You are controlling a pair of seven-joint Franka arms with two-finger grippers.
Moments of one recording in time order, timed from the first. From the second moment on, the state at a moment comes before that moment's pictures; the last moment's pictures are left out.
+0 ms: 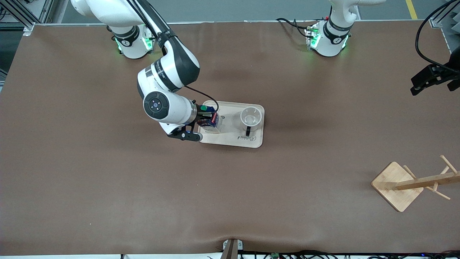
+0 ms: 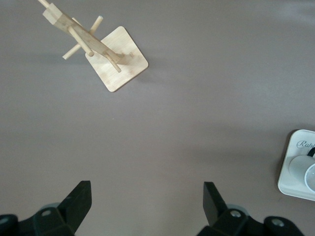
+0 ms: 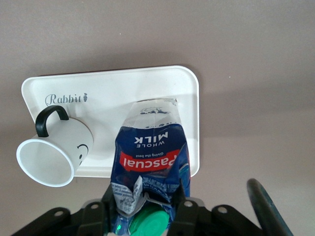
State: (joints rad) left arm -0.08 -0.01 0.03 -1.48 0.08 1.53 -0.11; right arm 0.60 0.48 -0.04 -1.58 0.38 1.87 0.59
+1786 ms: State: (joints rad) left arm -0.09 -0.01 0.03 -1.49 0.04 1.53 -0.17; right arm 0.50 0.27 -0.07 -1.35 0.13 1.56 0.63
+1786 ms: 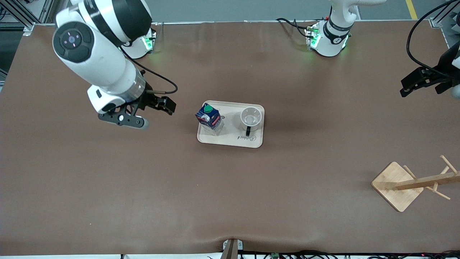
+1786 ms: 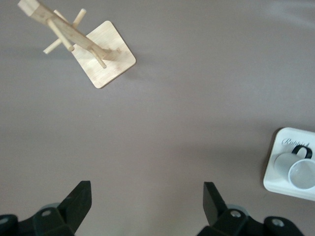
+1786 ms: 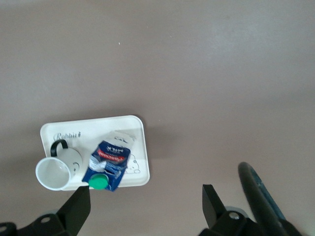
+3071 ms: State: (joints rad) left arm -0.06 -0.03 0.03 -1.51 0.04 1.50 -0.20; right arm 0.03 0.06 -0.11 -1.60 0.06 1.64 -0.19
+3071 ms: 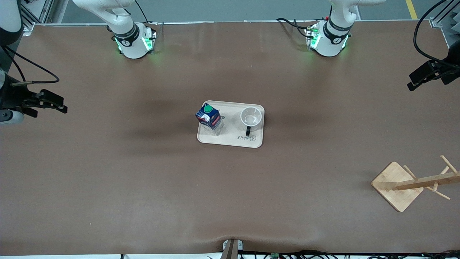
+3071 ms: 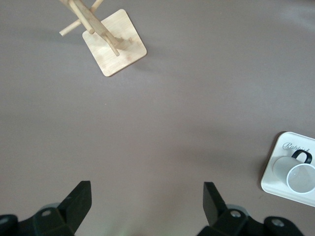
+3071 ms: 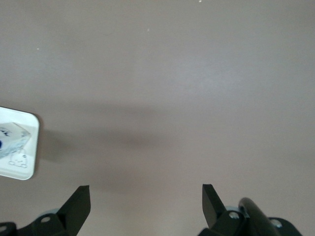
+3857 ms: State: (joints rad) left arm -0.07 -0.03 0.03 -1.51 0.04 1.52 -0.20; right arm -0.01 0.01 -0.10 -1.50 0.04 1.50 -0.22
